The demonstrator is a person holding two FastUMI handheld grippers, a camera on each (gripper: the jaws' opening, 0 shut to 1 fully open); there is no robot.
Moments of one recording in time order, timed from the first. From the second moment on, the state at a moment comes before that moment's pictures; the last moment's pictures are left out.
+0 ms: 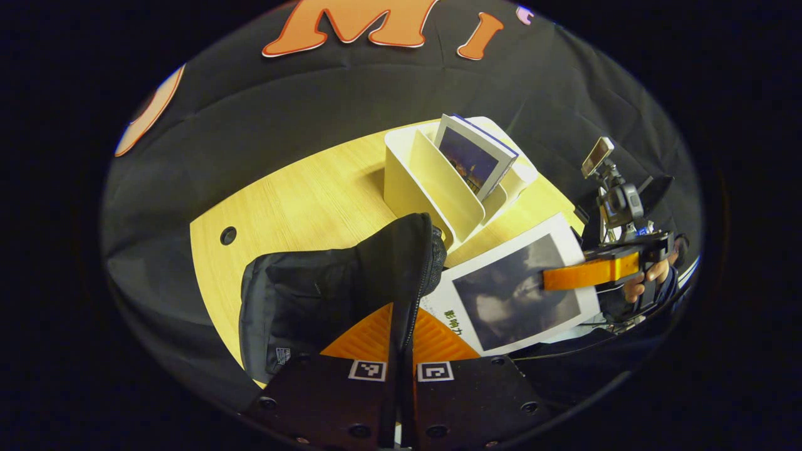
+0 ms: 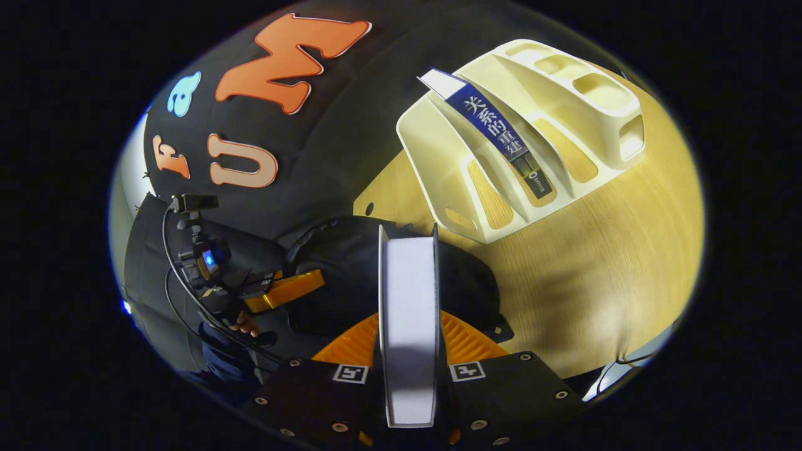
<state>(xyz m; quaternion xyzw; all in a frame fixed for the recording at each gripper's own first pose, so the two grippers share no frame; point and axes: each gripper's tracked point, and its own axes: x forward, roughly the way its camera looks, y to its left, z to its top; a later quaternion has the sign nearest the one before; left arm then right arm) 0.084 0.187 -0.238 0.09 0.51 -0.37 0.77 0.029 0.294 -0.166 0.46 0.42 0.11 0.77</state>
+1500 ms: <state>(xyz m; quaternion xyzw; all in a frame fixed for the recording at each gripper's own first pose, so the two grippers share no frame) 0.084 0.181 -0.238 0.03 0.51 -0.38 0.77 0.126 0.417 -0.242 0.56 0.38 0.10 0.73</state>
